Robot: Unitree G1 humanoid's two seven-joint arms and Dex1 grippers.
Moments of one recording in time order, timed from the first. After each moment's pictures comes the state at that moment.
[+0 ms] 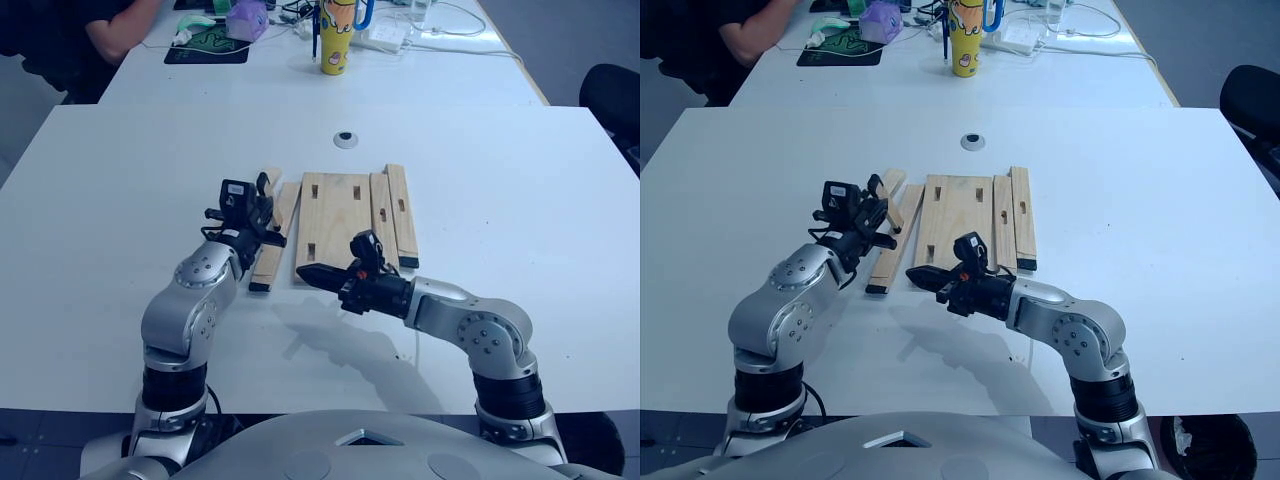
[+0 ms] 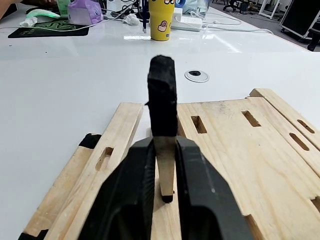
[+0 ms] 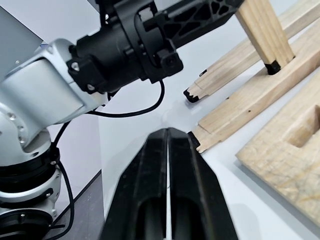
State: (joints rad) left arm -0.12 0.15 -0.08 -0.52 -0.26 0.93 -0.01; right arm -0.07 -0.25 0.13 -0.48 0.91 1.07 0.40
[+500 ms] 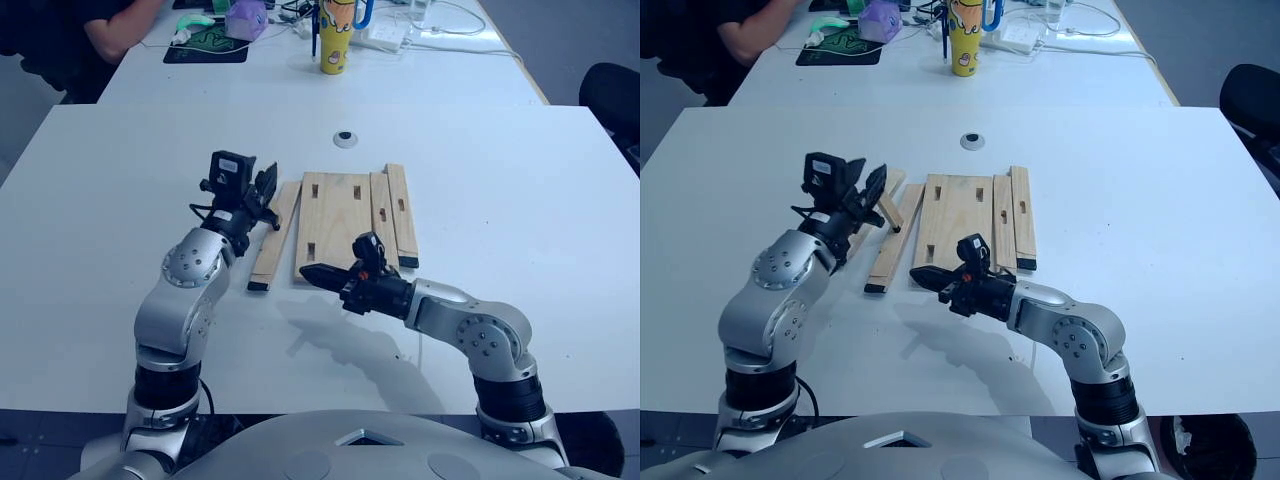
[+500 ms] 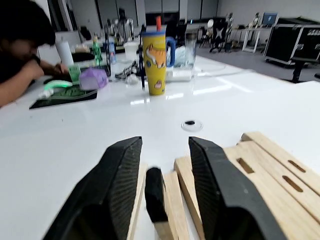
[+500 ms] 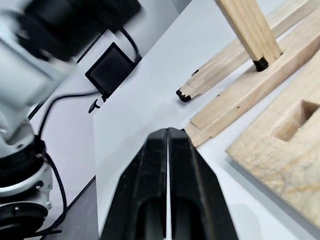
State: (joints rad) left arm -0.16 0.21 -0.07 -0.61 -0.19 0.71 -0.09; right arm -0.05 -0.26 0.14 -0.46 0.88 1.03 0.41
